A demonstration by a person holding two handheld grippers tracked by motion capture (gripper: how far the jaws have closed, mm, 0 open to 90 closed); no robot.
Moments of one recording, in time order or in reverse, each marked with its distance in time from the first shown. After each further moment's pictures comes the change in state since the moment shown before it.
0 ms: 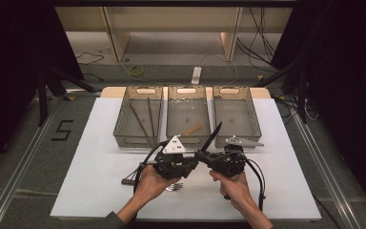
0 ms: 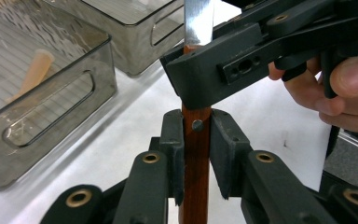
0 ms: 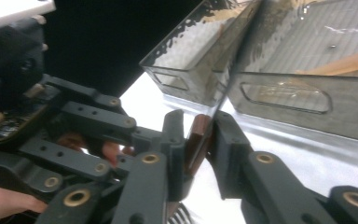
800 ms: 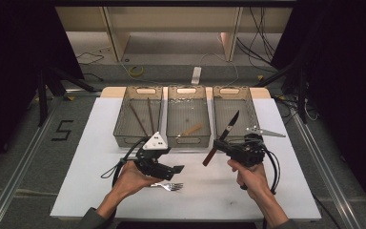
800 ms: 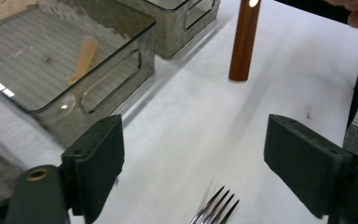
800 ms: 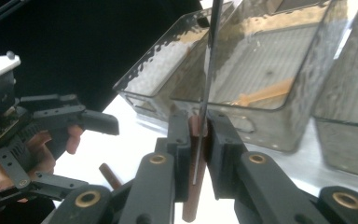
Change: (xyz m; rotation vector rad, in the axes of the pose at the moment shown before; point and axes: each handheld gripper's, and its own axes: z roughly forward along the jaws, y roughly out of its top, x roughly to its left) left arm 0.033 -0.013 -0.041 0.028 0.056 0.026; right arm -0.029 0.029 -0.039 -0.040 -0.090 0.030
